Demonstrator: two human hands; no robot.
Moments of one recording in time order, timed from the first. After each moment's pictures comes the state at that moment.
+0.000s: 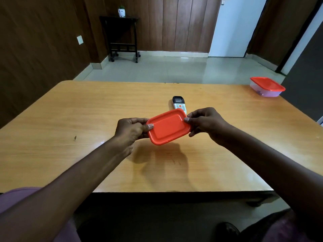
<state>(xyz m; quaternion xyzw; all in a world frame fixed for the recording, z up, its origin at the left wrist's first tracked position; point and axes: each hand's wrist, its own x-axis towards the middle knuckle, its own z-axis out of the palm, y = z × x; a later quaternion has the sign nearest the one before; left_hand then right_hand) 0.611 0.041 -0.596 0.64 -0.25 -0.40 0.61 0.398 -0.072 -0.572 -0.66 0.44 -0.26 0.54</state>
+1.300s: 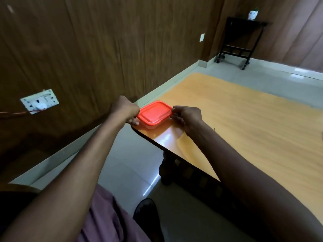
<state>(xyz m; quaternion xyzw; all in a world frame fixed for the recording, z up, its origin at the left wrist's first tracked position) 0.922 0.321 -0.580 0.88 -0.03 -0.13 0.47 0.839 0.142 -0.620 -0.52 0.38 -0.20 0.74</state>
